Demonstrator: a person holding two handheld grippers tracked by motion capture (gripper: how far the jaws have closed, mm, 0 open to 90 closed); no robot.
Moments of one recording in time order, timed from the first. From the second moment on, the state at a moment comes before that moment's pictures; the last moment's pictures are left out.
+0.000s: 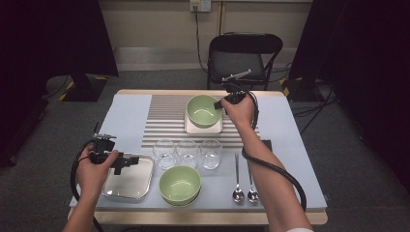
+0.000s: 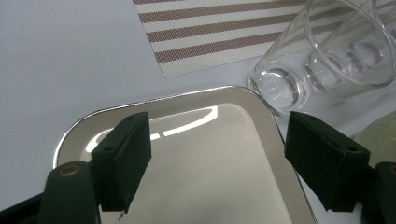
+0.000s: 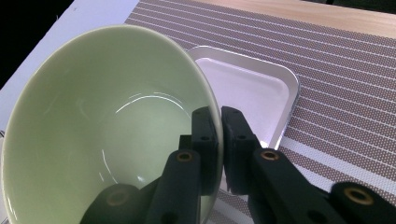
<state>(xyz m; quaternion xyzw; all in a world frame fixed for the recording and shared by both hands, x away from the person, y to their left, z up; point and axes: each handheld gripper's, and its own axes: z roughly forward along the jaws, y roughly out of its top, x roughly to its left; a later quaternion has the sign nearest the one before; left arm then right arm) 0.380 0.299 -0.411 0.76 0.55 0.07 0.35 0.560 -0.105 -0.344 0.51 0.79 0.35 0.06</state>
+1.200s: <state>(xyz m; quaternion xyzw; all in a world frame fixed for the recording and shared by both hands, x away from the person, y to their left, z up) 0.379 0.300 -0.411 0.76 0.55 0.07 0.35 0.572 -0.102 -0.354 0.52 0.78 0.34 0.07</state>
